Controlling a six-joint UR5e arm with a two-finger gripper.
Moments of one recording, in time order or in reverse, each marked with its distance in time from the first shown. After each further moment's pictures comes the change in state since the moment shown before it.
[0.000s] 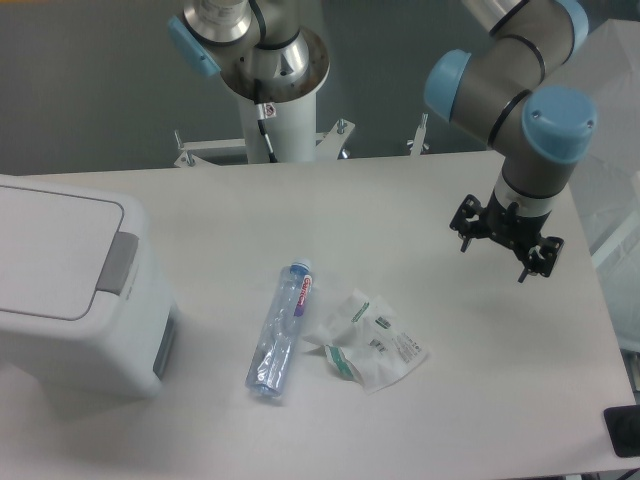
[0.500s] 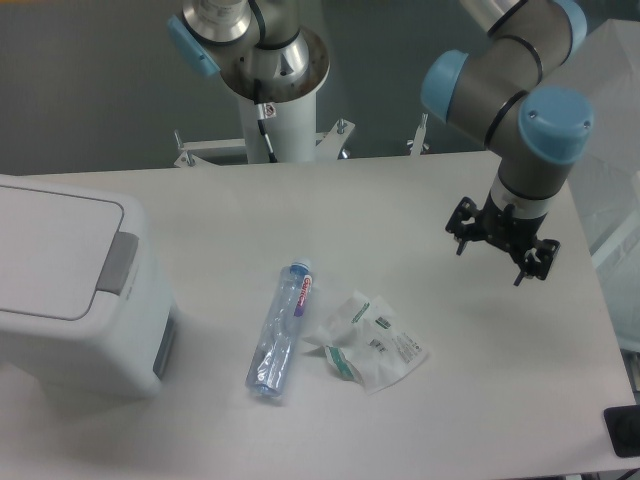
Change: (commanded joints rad) arm -0.043 0.006 0.005 0.003 -0.090 -0.245
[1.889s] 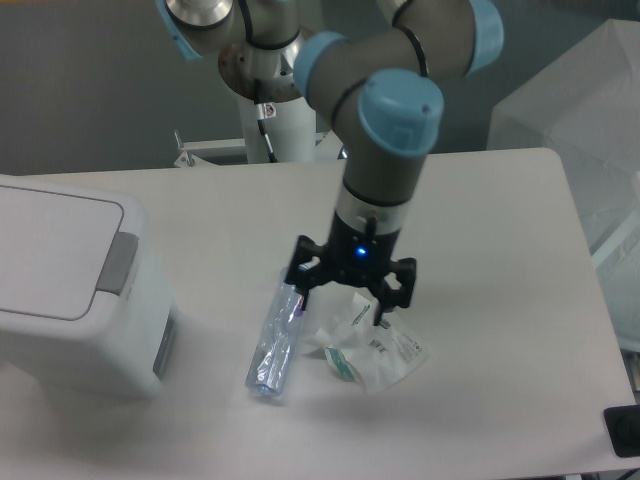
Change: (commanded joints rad) arm -0.325 0.126 0.103 -0.015 -0.236 -0.654
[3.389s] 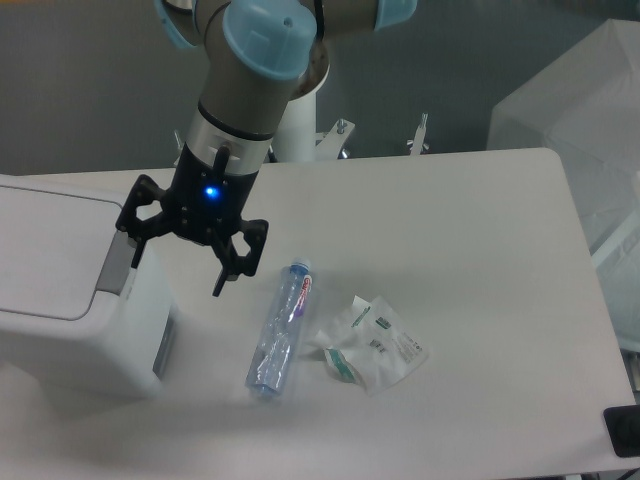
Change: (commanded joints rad) arm -0.117 0.095 -0.089 0.011 -0.141 -0.128
